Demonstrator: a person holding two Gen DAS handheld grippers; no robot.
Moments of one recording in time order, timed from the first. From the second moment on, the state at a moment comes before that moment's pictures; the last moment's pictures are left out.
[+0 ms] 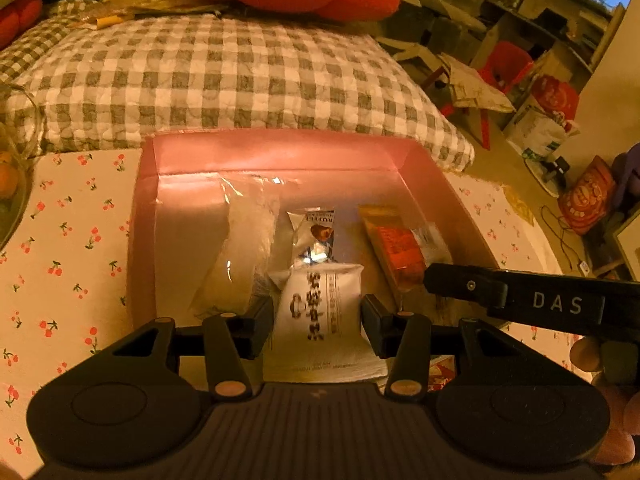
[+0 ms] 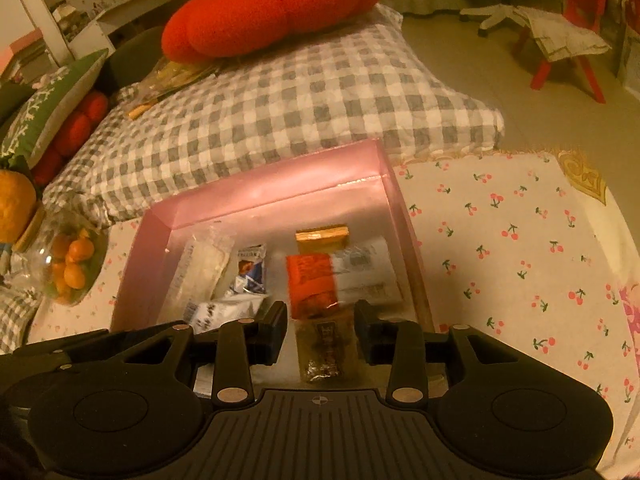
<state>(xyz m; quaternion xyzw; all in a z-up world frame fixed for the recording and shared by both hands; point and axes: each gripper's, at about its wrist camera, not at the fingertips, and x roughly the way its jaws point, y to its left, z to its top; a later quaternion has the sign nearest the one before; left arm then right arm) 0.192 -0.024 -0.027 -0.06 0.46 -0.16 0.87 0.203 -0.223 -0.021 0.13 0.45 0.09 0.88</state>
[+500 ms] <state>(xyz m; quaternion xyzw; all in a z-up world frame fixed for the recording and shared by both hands) 0.170 -0.010 -0.001 -0.08 0.43 -0.14 0.89 0.186 -0.218 0.008 0.13 0.43 0.10 0.89</state>
